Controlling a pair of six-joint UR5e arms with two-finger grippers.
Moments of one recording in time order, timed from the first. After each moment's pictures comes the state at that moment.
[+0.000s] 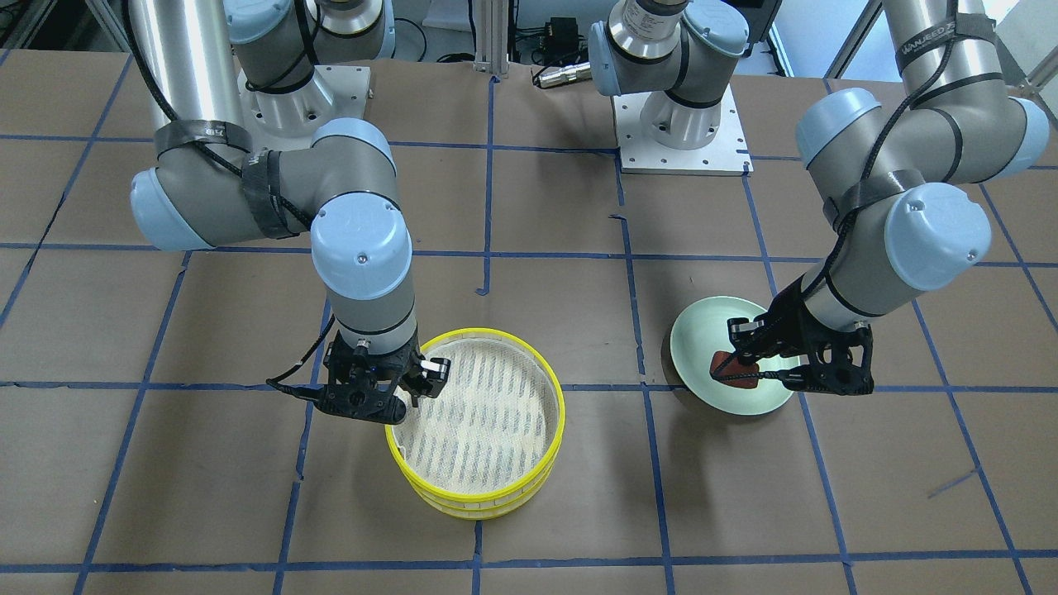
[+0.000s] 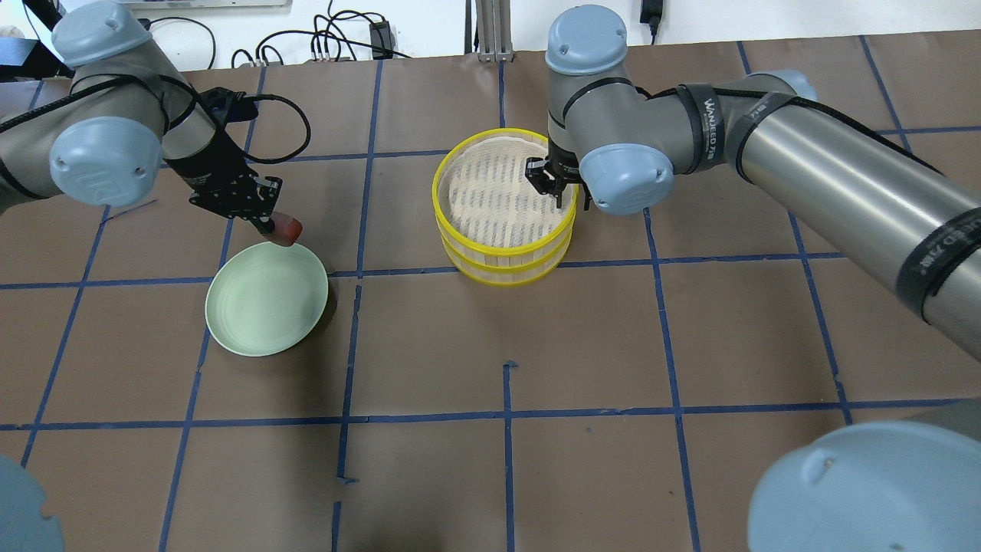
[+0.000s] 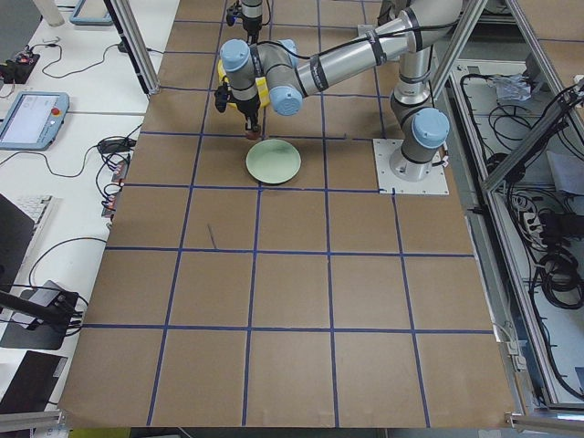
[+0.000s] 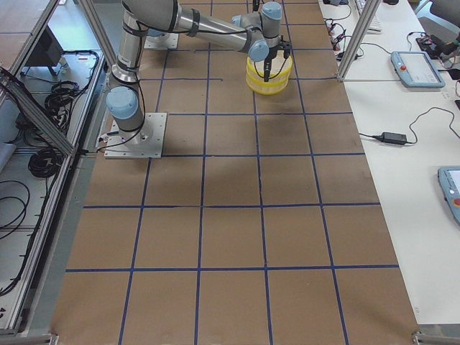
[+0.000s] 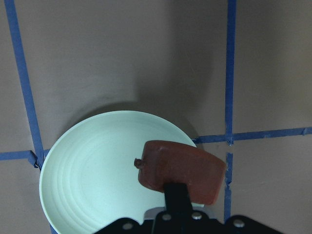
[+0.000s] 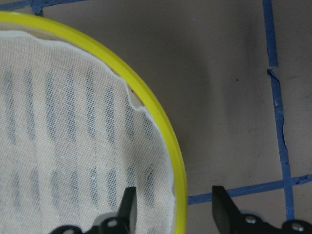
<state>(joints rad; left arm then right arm) -1.38 -1.85 -1.69 -1.28 1.50 0.21 1.80 -1.12 1.58 -2.09 -1.63 0.37</state>
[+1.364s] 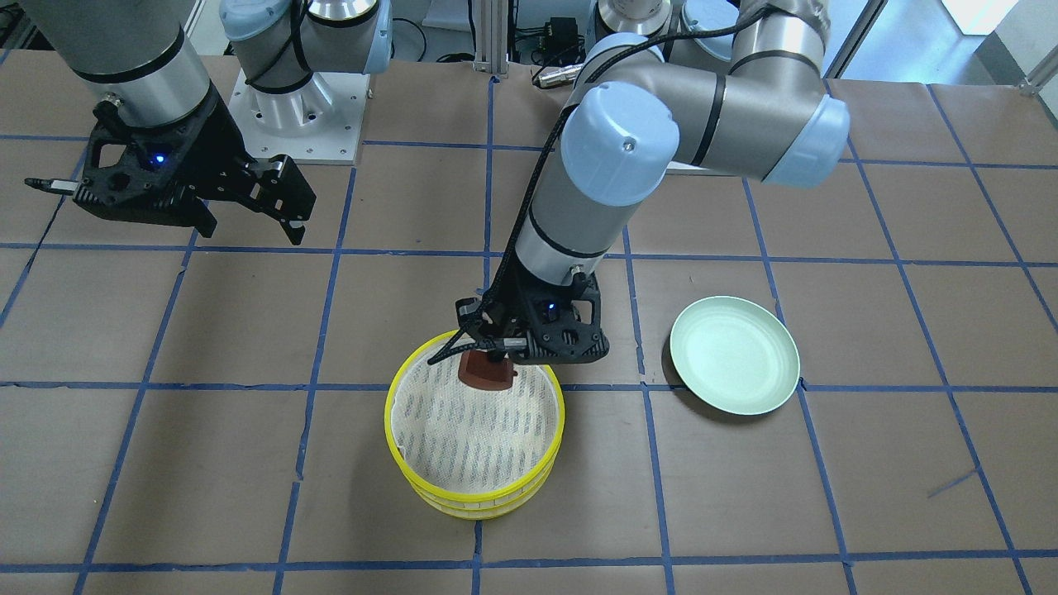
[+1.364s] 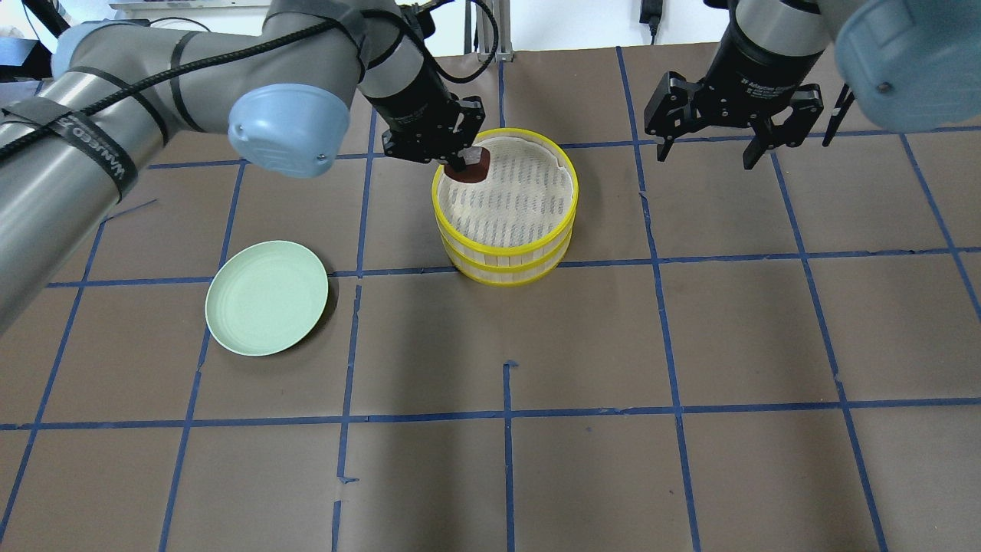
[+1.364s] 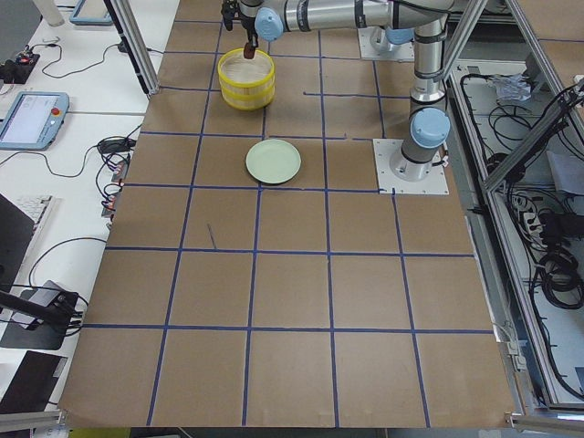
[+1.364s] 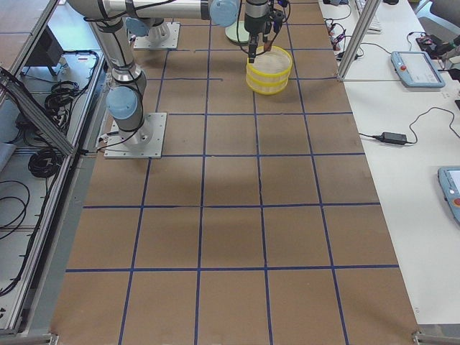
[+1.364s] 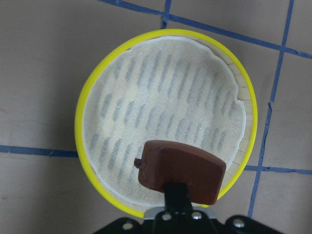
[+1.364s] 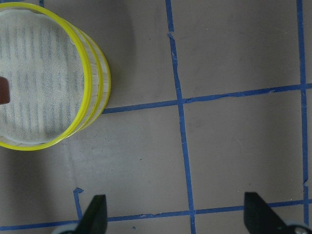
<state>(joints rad) -1.83 -1.98 -1.49 -1.08 1.32 -0.46 1.57 -1.53 1.54 -1.60 -1.51 0.11</state>
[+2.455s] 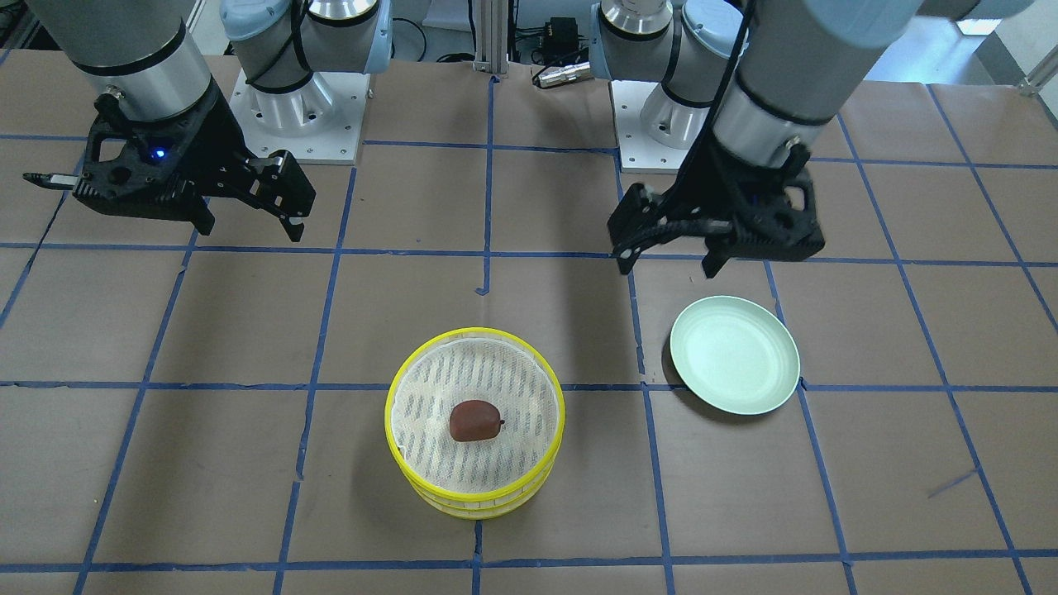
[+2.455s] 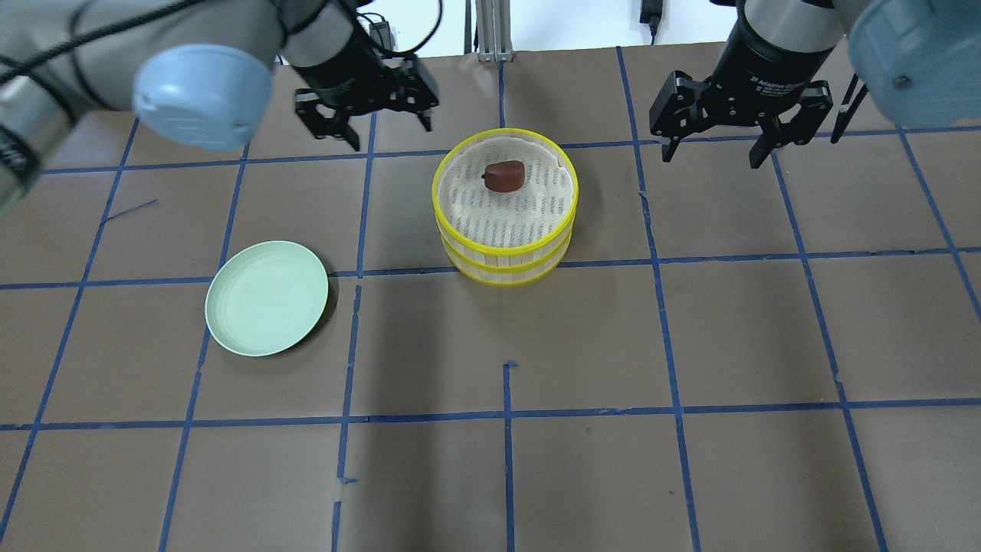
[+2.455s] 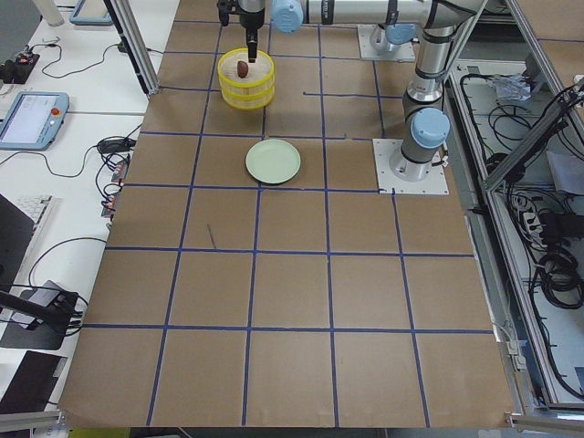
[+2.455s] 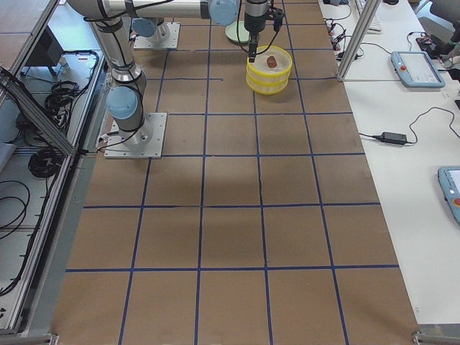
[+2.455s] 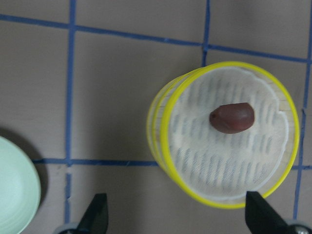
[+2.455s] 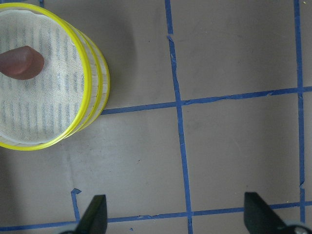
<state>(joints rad) -1.57 -1.62 -1.50 -1.55 1.47 -0.05 1.57 -1.53 1.54 -1.60 -1.52 0.11</state>
